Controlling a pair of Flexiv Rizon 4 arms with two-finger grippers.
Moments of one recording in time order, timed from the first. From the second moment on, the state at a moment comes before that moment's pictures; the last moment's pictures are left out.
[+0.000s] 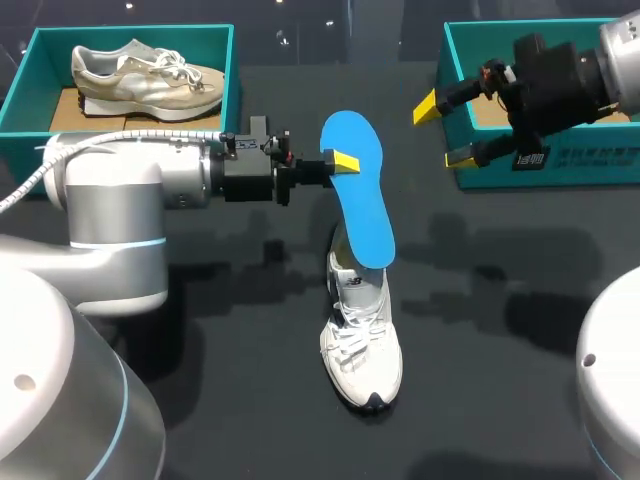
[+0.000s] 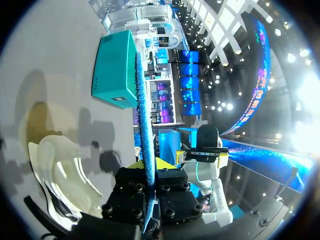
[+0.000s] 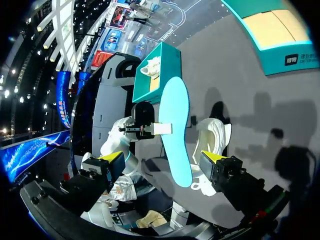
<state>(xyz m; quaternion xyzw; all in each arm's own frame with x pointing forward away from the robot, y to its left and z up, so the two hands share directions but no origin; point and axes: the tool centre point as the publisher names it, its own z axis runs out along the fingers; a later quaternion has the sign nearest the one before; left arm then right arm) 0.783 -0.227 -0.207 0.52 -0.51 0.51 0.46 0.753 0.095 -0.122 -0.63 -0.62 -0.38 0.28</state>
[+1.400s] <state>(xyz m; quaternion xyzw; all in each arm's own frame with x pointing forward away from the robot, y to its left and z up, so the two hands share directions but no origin) 0.783 -0.227 -0.207 0.52 -0.51 0.51 0.46 0.738 0.174 -0.071 -0.72 -0.68 -0.10 0.01</state>
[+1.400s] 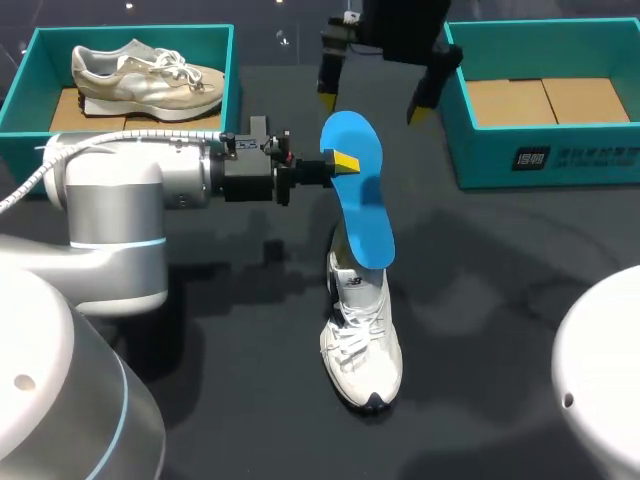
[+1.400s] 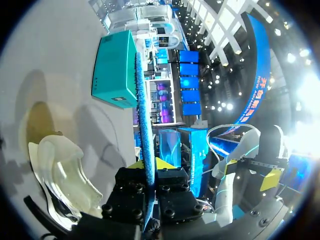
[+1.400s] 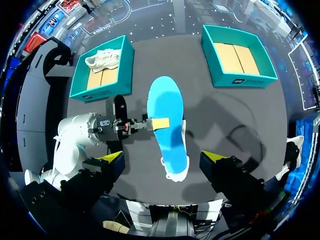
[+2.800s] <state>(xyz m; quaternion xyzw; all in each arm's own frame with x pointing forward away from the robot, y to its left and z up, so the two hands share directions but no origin) 0.783 -0.227 -0.207 0.52 -0.51 0.51 0.46 0.724 0.158 -0.067 -0.74 -0.66 -0.10 0.08</state>
